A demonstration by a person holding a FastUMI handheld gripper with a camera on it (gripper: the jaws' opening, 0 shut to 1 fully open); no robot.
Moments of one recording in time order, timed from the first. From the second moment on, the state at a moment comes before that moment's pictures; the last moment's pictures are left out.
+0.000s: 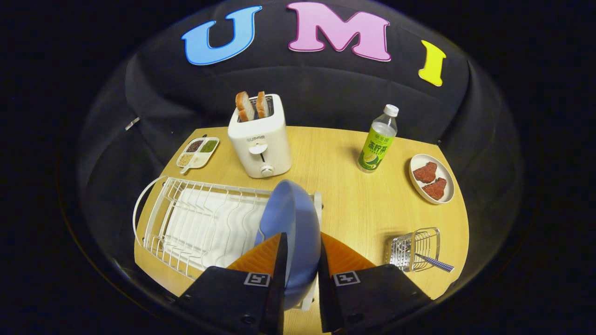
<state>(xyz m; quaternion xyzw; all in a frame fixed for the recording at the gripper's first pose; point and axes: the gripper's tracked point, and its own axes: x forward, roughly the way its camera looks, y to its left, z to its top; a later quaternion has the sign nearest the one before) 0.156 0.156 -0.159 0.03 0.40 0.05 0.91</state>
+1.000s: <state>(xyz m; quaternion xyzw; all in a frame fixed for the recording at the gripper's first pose) 0.171 0.195 -0.096 -0.16 0.21 0.05 0.96</state>
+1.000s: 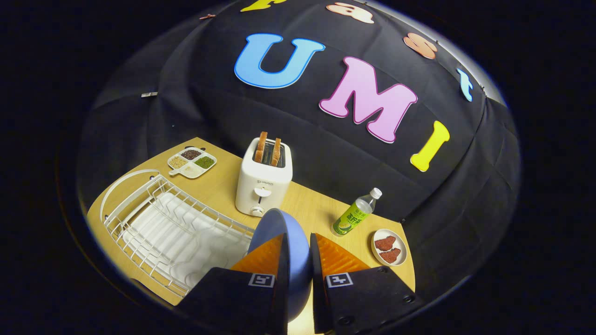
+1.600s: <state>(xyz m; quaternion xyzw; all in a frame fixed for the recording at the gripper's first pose) 0.160 0.230 -0.091 -0.18 0.22 0.10 0.95</state>
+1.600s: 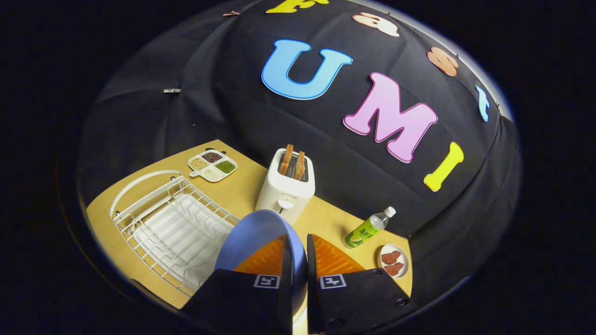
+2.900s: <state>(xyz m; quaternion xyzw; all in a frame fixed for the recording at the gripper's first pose) -0.029 -0.055 -0.174 0.17 0.35 0.01 0.92</state>
